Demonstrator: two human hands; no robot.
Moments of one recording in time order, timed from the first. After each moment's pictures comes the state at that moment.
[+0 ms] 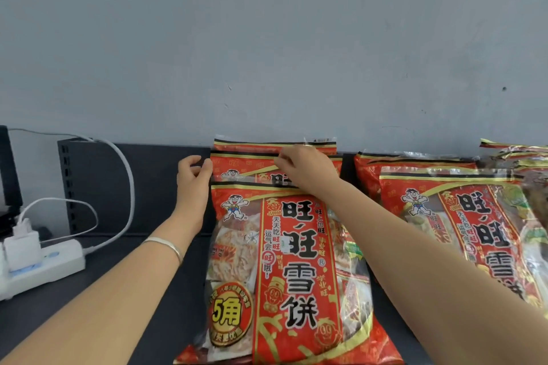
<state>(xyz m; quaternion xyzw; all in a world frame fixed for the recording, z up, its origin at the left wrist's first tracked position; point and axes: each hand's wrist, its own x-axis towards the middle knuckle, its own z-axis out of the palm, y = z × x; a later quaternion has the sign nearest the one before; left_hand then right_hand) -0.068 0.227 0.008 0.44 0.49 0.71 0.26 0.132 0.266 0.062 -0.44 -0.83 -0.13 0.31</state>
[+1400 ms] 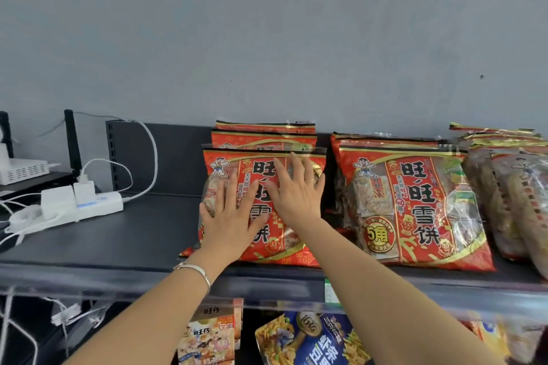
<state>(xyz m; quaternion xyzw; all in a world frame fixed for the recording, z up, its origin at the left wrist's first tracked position) 0.044 0.102 -0.074 0.65 0.72 0.22 -0.14 0.175 0.158 -0.032 -0.51 -0.79 -0.10 0.33</state>
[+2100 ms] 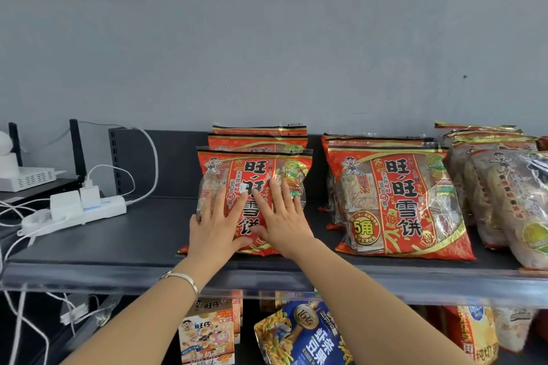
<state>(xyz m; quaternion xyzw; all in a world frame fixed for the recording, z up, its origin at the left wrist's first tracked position) 0.042 0.069 -0.077 0.64 0.72 0.18 -0.19 0.191 0.136 -0.073 -0.44 -0.87 -0.13 0.18</state>
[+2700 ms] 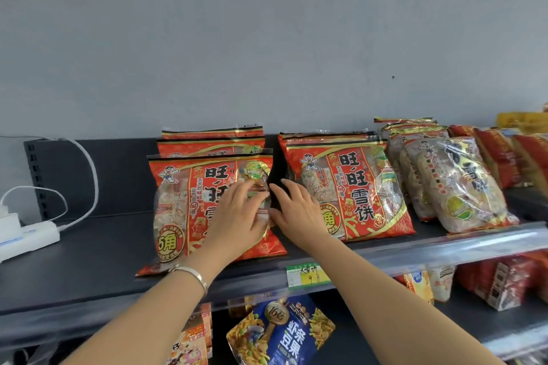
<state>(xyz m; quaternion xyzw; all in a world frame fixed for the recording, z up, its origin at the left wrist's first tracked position) 0.102 0.096 -0.048 0.79 0.50 0.29 -0.21 0.262 0.121 -0.052 -0.54 -0.78 -0.13 0.28</state>
